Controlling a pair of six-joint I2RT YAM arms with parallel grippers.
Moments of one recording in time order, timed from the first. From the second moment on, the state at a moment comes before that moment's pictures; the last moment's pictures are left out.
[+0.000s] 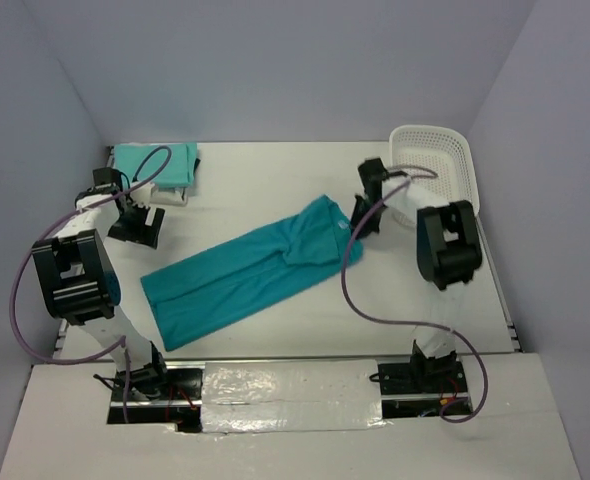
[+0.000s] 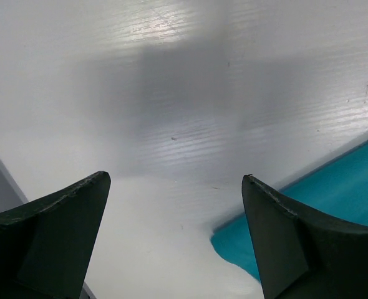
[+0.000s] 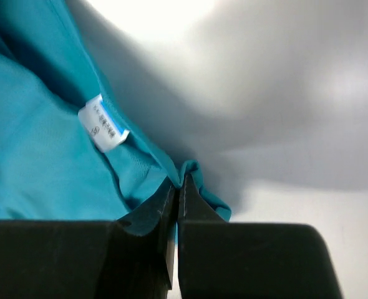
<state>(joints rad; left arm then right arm) 0.30 1.75 1.24 -0.67 0.11 0.47 0.22 1.92 1.31 -0.71 -0.11 0.56</state>
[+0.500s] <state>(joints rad) 0.30 1.67 1.22 -0.72 0.13 0.47 0.16 2.58 2.38 -0.67 -0.19 0.59</state>
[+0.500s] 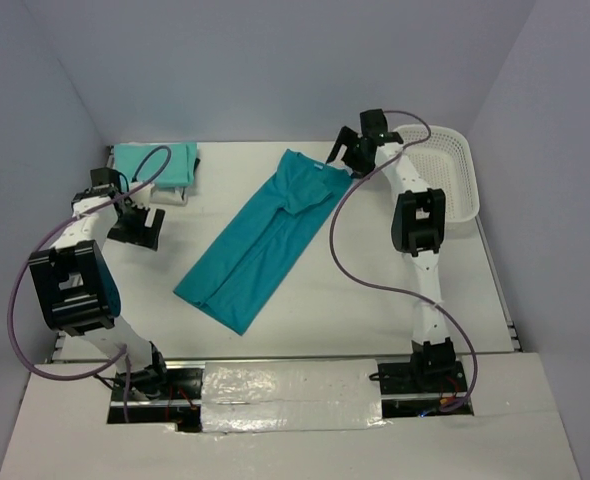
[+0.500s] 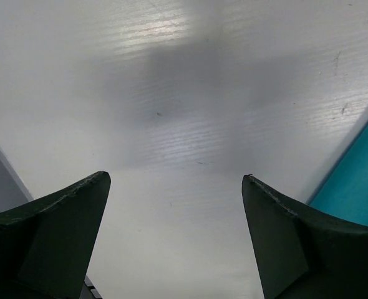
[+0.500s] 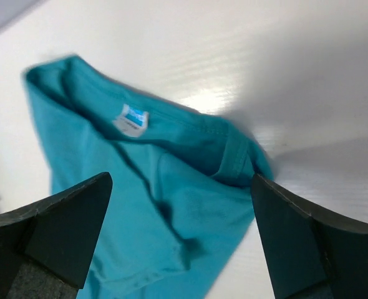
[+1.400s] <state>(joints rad) 0.30 0.77 1.11 -0.85 0.03 0.39 1.00 1.64 0.83 -0.10 -0.20 1.18</state>
